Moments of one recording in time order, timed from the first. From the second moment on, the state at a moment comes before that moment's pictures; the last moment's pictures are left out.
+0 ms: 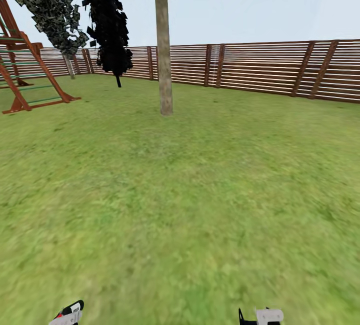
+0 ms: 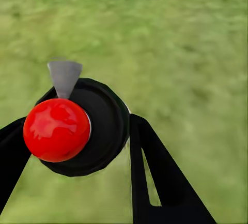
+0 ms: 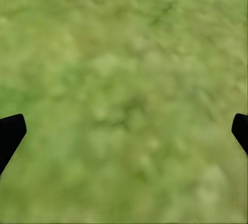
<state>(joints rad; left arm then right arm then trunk) -0.27 0.17 0.13 -0.17 0.22 -0.67 -0.11 -0.37 -0.02 0.18 -0.03 -0.04 -0.65 -0.19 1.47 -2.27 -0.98</state>
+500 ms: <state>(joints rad) -0.27 0.17 0.13 -0.17 0.22 -0.68 -0.11 -0.37 -0.02 0.18 -0.03 -0.04 -0.65 -0.19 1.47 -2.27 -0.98</state>
